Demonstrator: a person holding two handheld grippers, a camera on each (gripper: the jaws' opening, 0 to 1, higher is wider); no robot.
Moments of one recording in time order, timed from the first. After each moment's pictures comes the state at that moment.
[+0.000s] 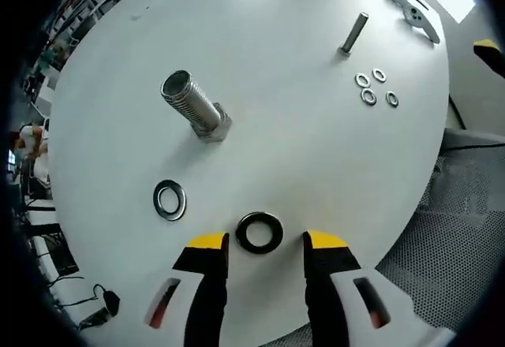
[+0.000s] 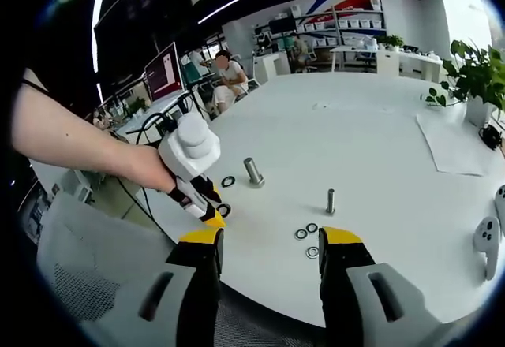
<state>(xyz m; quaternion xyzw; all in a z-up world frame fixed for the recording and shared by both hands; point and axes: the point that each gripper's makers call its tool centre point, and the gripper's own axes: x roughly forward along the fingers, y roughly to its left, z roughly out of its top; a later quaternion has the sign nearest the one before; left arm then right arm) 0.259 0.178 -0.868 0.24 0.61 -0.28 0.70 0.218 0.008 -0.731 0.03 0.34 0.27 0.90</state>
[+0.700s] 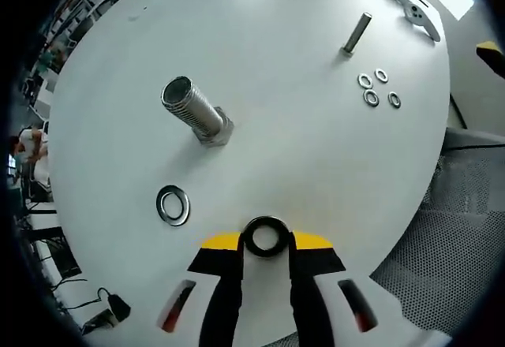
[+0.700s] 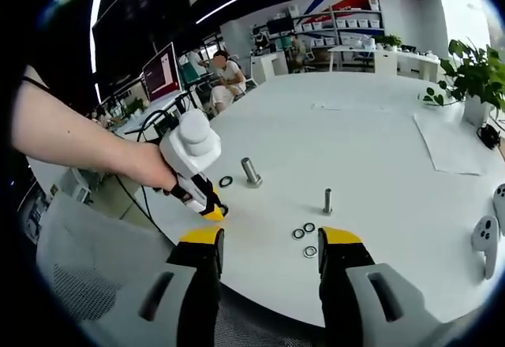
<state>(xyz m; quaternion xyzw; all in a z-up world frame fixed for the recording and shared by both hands) 0.264 0.177 -0.867 0.25 0.61 -0.28 0.69 0.219 0.006 -0.731 0.03 0.34 0.26 0.90</state>
